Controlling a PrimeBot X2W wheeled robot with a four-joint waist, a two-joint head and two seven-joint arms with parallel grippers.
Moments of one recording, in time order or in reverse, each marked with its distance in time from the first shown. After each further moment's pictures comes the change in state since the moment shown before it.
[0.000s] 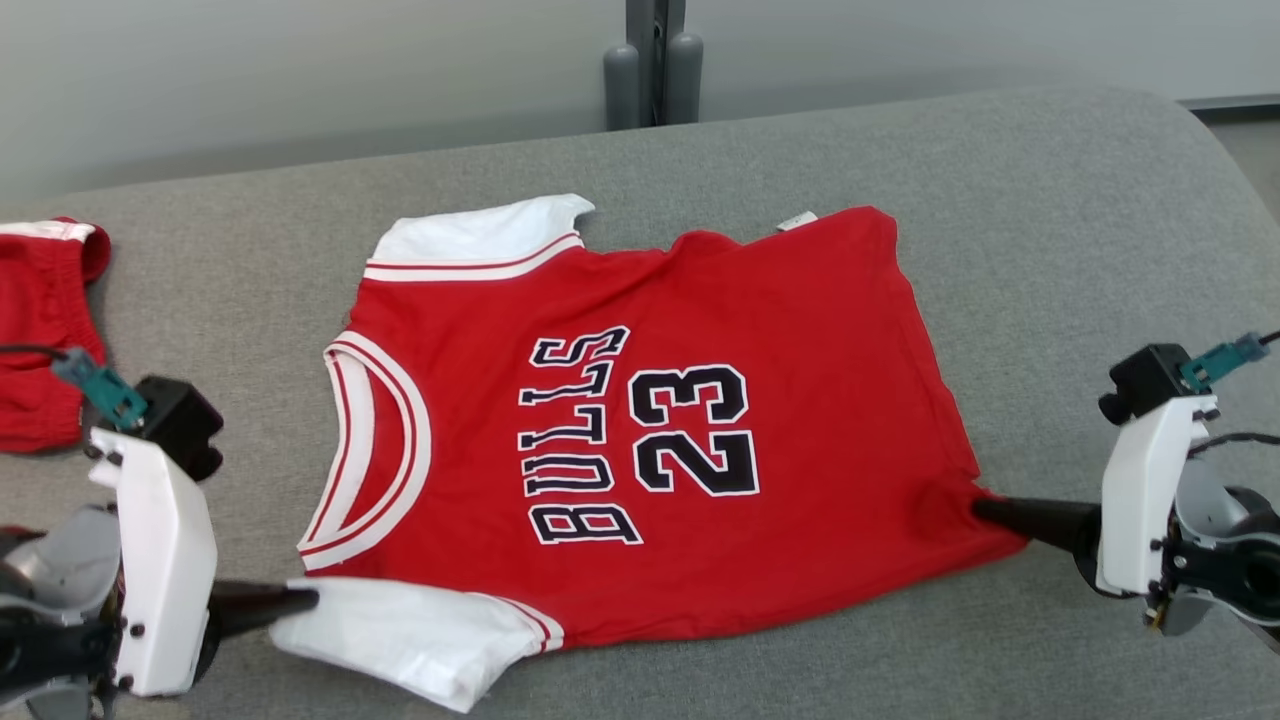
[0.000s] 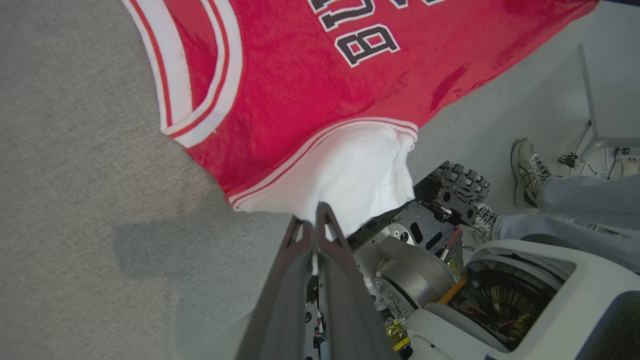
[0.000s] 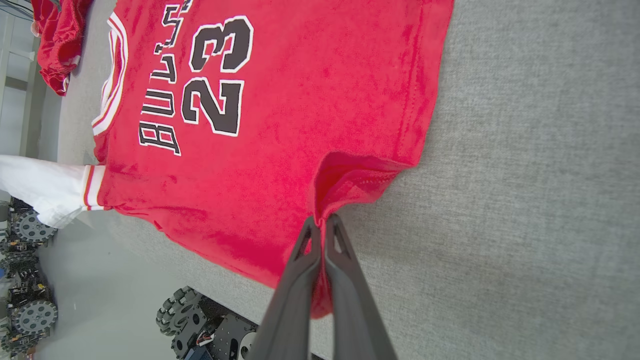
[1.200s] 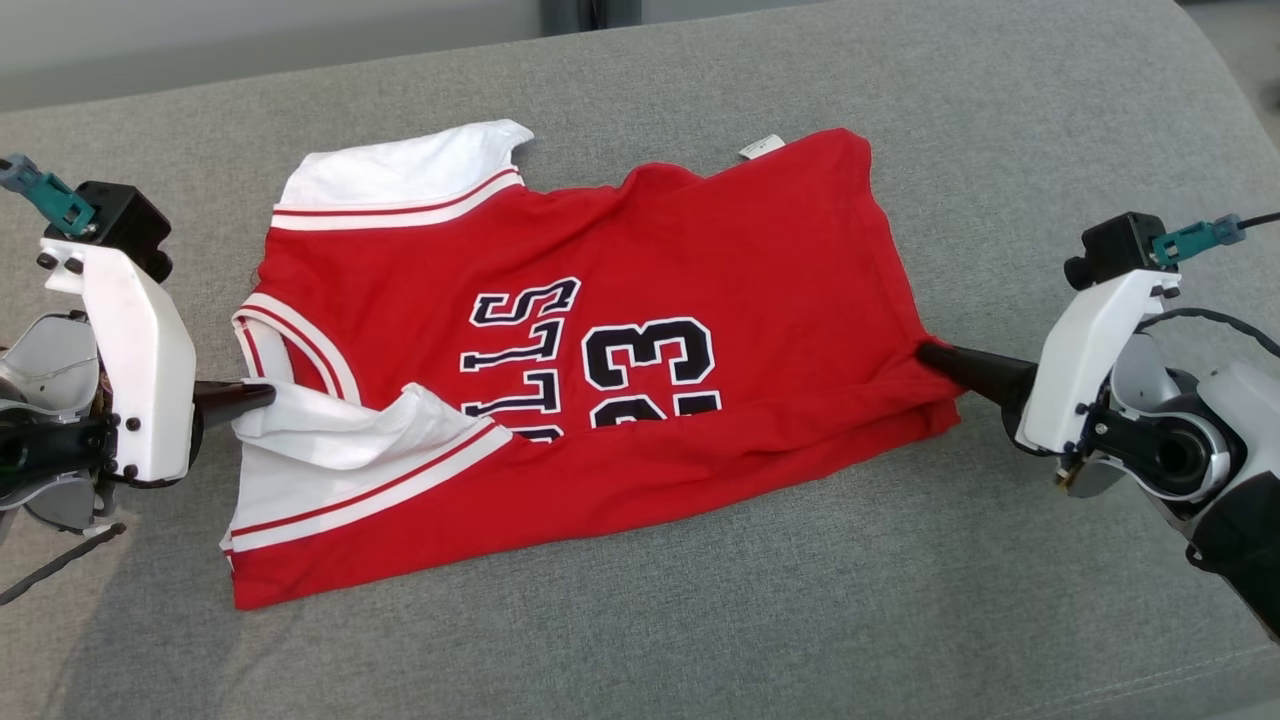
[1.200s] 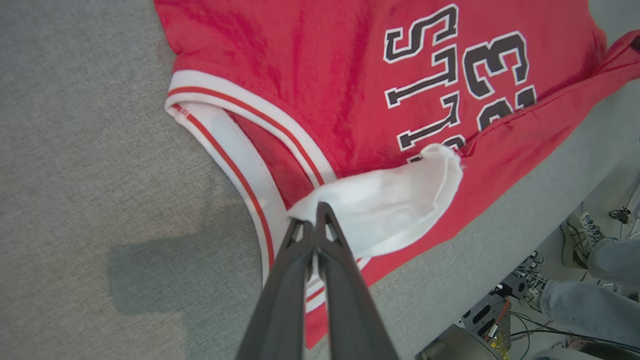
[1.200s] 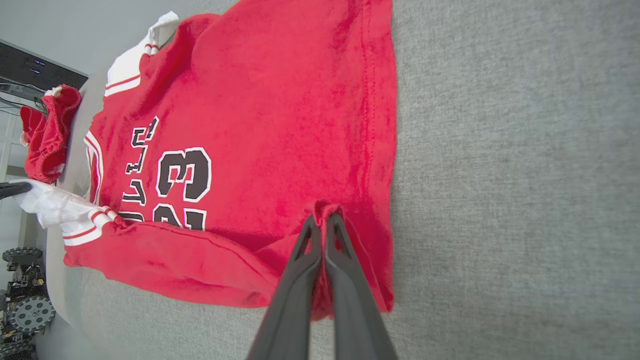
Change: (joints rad) left arm -0.295 -0.219 -0.014 0.418 0.180 -0.088 -0.002; right arm -0.151 0.245 -0.128 0.257 -0.090 0.000 -0.063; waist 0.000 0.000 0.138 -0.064
